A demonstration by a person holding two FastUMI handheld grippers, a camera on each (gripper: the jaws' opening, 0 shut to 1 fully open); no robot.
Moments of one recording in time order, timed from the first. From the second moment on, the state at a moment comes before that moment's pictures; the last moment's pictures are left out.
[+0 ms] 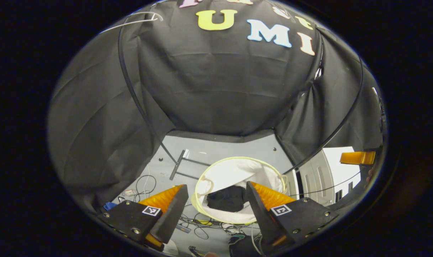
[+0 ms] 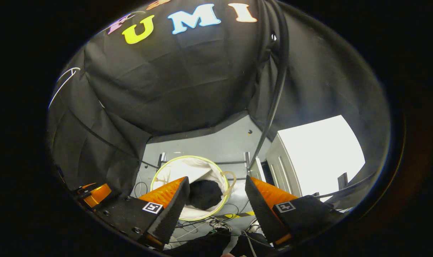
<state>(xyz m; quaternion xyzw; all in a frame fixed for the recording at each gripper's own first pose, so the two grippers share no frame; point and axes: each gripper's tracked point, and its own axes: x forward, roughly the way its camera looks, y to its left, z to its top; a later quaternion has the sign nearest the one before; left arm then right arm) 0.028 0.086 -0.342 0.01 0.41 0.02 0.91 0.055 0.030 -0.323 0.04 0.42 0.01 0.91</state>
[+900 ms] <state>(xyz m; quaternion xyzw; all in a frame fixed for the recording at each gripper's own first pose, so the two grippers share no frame) 0.016 -0.111 -0.021 0.06 0.07 -0.01 1.00 0.035 -0.173 -0.139 0.06 0.15 -0.08 0.98</state>
